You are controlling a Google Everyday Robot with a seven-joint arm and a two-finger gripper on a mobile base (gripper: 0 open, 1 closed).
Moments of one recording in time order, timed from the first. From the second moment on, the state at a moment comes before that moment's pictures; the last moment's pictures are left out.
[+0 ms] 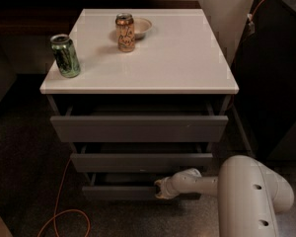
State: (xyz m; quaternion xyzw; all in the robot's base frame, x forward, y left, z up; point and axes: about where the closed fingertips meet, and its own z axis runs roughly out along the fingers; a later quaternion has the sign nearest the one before) arm 0.600 -0.078 0.178 -0.73 0.64 0.05 0.24
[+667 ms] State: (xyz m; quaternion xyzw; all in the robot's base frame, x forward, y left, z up) arm 0.581 -0.074 0.178 -0.74 0.63 0.05 0.23
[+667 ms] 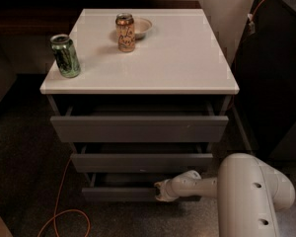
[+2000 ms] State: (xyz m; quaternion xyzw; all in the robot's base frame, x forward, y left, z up) arm 0.461 -0.059 0.188 -0.77 0.59 0.10 0.23
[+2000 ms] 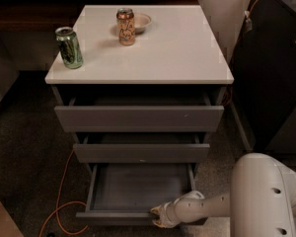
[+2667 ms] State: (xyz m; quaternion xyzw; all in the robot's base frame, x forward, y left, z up) arm 0.461 -0.059 0.188 -0.77 0.59 0.10 0.23
